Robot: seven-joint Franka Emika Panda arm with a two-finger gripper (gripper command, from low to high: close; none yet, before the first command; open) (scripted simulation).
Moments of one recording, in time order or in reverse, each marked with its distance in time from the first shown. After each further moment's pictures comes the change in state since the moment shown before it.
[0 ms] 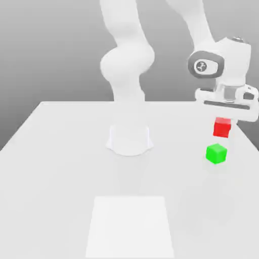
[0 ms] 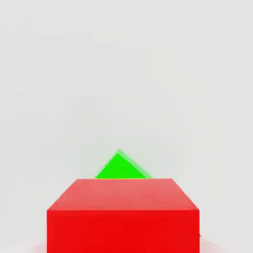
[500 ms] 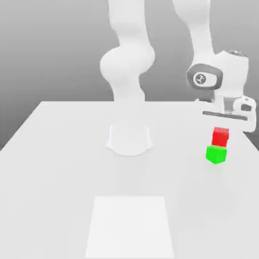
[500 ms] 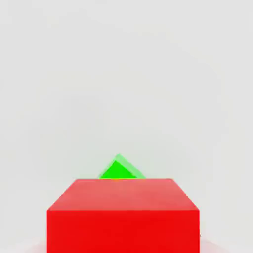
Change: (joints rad) arm -0.038 0.169 0.007 0.002 -0.105 0.159 0.070
